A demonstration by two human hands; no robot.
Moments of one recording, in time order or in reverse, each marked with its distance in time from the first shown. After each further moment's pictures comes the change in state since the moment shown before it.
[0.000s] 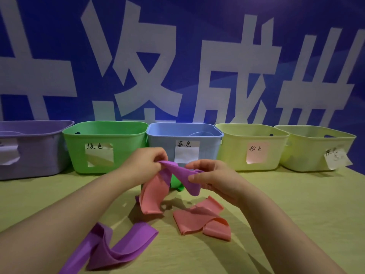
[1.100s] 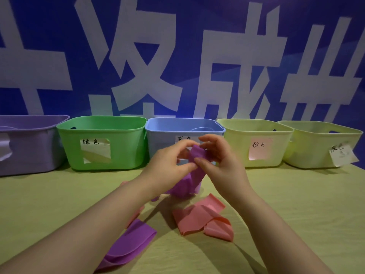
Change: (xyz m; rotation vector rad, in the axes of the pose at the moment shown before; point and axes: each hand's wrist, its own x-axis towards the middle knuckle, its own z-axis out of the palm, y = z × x) left_hand -0.009 0.030 0.036 -0.377 0.067 0.220; right_hand -0.002 0.004 0.007 -0.357 0.412 -0.594
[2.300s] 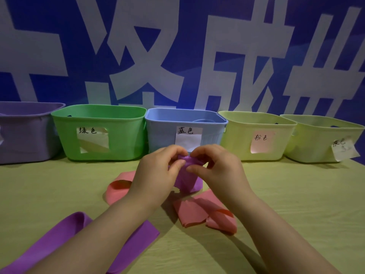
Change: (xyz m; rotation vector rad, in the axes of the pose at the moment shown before) left_hand -0.033 -0.013 0.006 0.179 0.289 0.051; right_hand -0.014 0.006 0.013 -0.361 -0.047 -0.037
